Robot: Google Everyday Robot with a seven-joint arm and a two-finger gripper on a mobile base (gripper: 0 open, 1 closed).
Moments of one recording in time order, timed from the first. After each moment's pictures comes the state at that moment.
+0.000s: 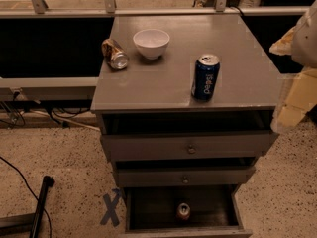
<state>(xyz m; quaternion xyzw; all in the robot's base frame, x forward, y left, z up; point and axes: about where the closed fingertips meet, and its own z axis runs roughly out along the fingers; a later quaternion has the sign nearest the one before) 0.438 -0.216 0.977 -0.60 0.78 -0.04 0.16</state>
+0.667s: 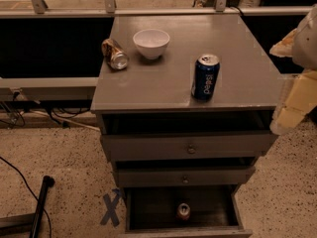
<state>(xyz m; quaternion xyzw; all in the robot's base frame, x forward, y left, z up) 0.438 -0.217 0.974 -0.60 0.78 -0.03 0.17</state>
